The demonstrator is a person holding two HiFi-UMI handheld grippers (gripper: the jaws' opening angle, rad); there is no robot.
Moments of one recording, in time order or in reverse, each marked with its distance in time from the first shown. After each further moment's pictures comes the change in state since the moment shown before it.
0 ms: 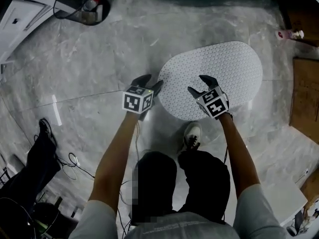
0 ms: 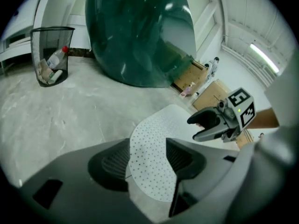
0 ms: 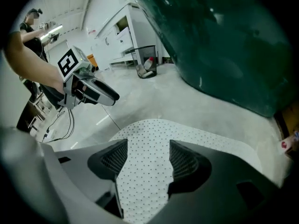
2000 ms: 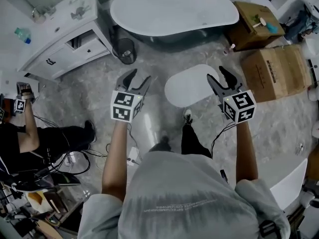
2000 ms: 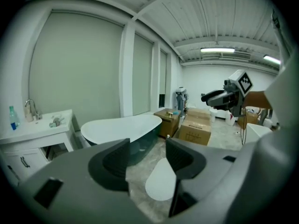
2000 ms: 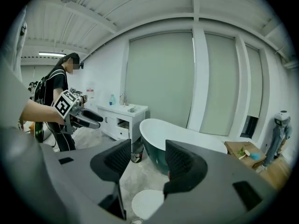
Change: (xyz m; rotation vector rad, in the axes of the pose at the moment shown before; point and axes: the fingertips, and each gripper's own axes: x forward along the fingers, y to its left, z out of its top) left arm -0.696 -0.305 0.269 0.489 -0.440 0.139; right arm -0.749 0.260 0.332 0.023 -0.610 -0.404
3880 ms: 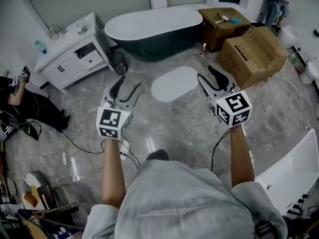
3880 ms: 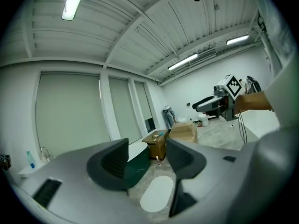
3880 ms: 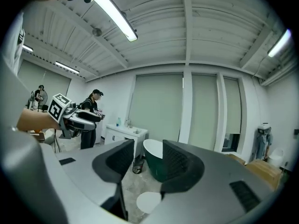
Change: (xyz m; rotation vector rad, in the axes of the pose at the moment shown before) left arm -0.328 -0.385 0.037 0.302 -0.329 0.063; right arm -0.468 0.129 -0.059 -0.042 -0.319 -0.090
